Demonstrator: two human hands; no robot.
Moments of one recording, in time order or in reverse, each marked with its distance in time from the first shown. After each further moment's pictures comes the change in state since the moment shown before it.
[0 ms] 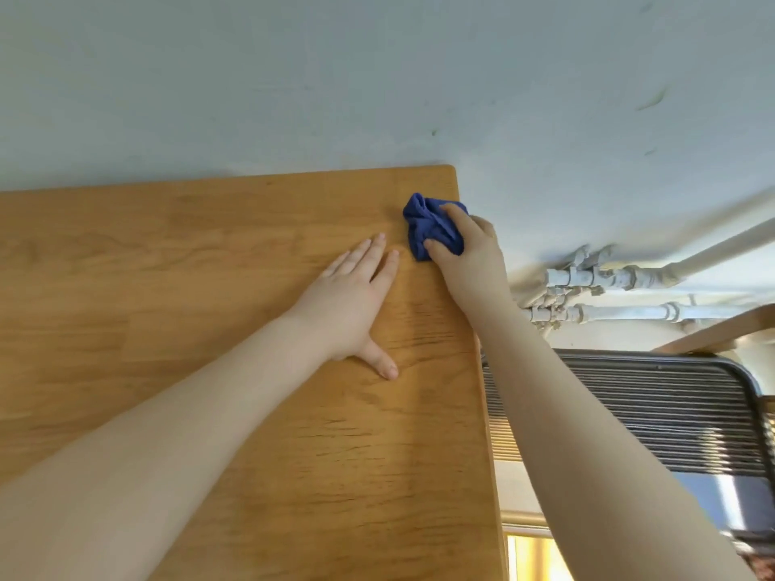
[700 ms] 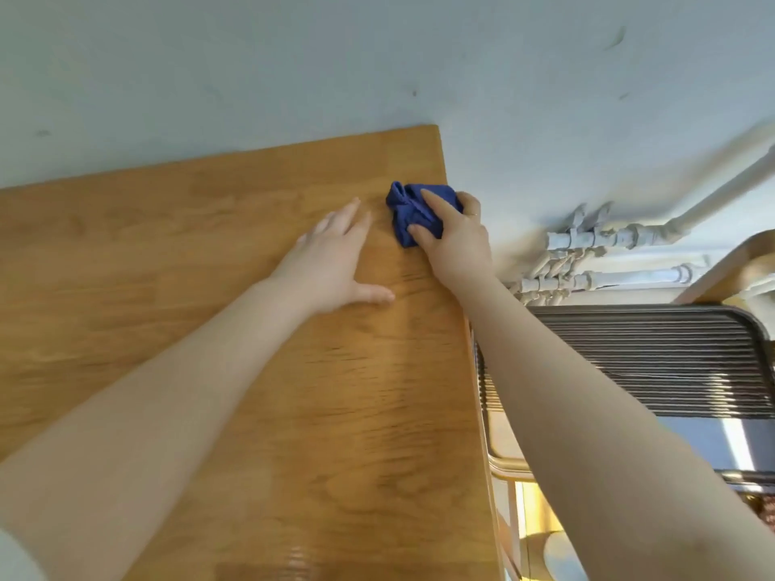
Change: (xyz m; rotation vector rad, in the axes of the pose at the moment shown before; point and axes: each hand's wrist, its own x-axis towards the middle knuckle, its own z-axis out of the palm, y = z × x) left_hand -0.038 0.018 0.002 -0.097 0.123 -0.166; right_hand -0.051 0.003 -0.005 -0.102 0.004 -0.033
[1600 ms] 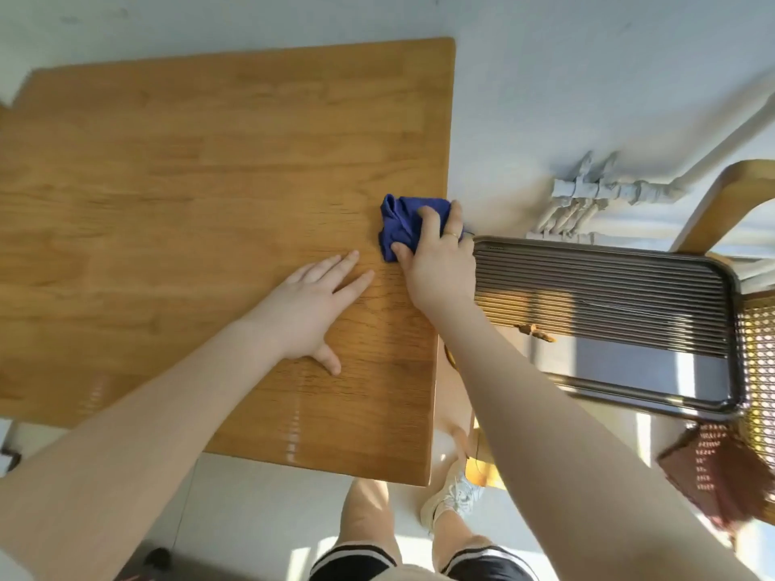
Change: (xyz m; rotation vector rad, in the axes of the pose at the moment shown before) left_hand -0.183 0.059 0.094 0.223 -0.252 0.048; right_hand -0.179 0.028 -0.014 -0.340 -0.134 -0.107
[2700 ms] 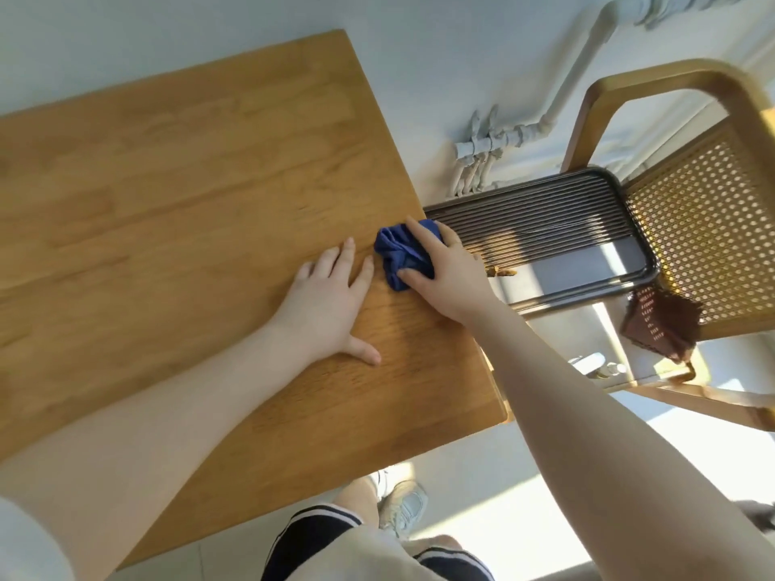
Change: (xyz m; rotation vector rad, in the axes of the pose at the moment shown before) left_hand 0.011 -0.023 0.009 0.223 0.152 0.249; right_hand -0.062 -0.005 0.009 0.017 0.035 0.190
